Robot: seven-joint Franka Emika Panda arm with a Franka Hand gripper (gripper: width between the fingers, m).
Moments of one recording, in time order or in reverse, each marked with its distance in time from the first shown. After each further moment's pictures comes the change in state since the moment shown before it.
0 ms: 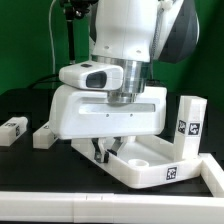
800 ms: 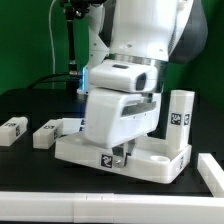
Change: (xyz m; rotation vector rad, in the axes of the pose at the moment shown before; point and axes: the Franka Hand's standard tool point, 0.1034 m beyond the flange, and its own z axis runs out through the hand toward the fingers) arm 0.036 -0.008 -0.007 -0.044 0.017 -0.625
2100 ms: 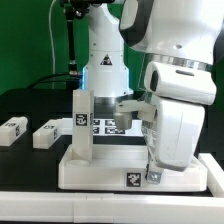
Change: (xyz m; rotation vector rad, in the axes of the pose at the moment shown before) arm 0.056 0.046 -0.002 -0.017 -0.038 -0.323
